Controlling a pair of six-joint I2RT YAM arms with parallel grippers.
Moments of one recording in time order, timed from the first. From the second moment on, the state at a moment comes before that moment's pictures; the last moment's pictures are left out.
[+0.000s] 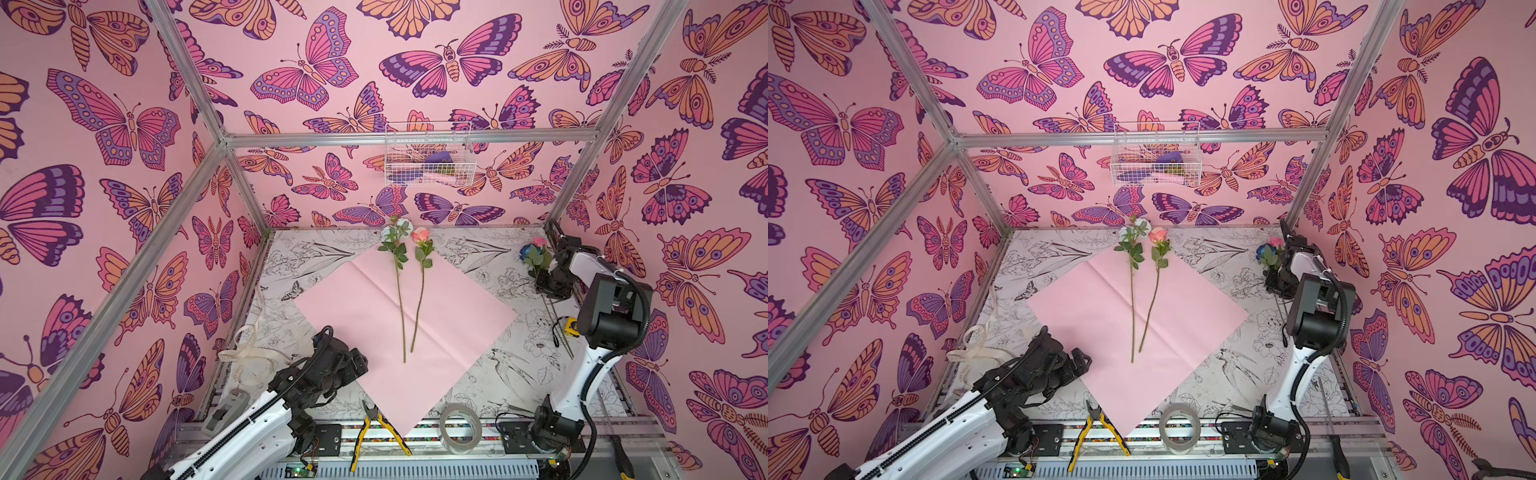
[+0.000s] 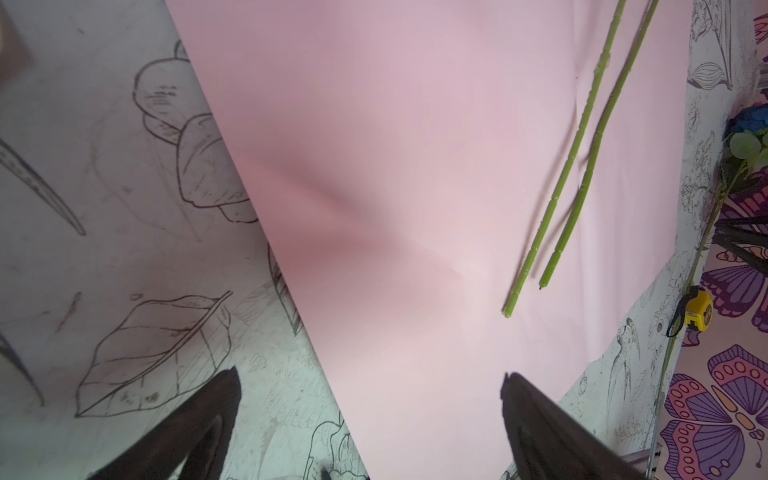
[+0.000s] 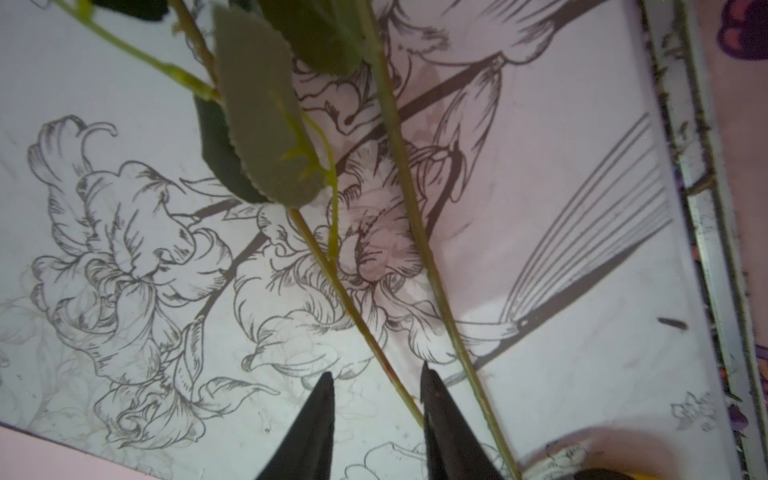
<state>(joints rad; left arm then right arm) -0.63 0.67 0.37 -0.66 0.00 -1.11 -0.30 2.06 1.53 -0.81 -0.02 0.17</state>
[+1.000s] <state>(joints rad) -0.63 0.67 0.37 -0.66 0.00 -1.11 -0.16 2.00 1.54 -0.86 -0.15 0.16</state>
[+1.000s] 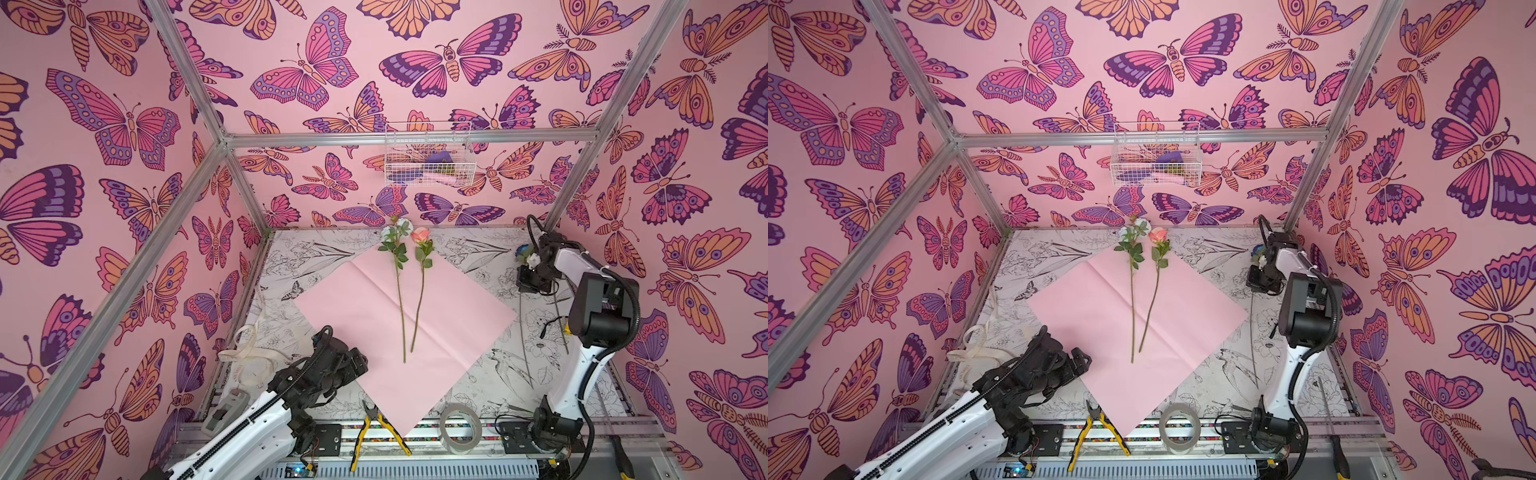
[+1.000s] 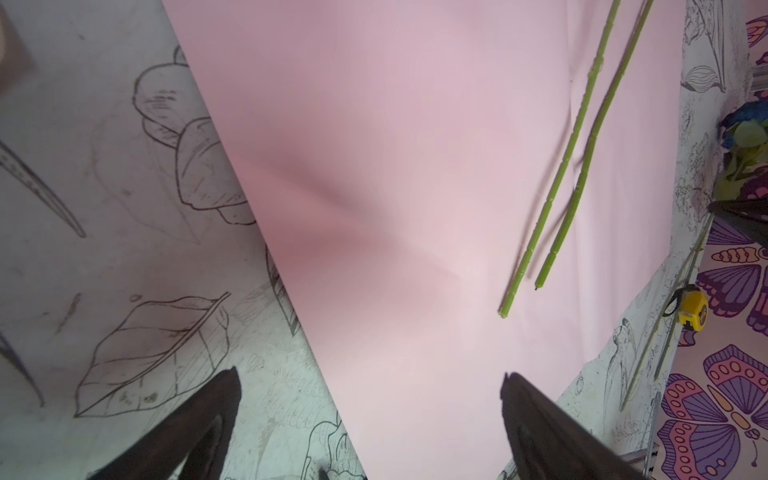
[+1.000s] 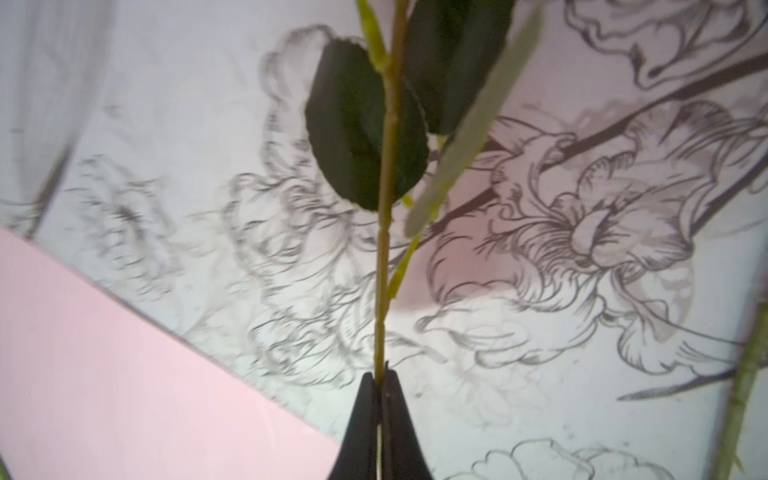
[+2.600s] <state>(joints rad) -0.63 0.62 0.38 -0.66 0.00 -1.11 0.45 2.46 2.20 -0.64 -0.35 0.63</state>
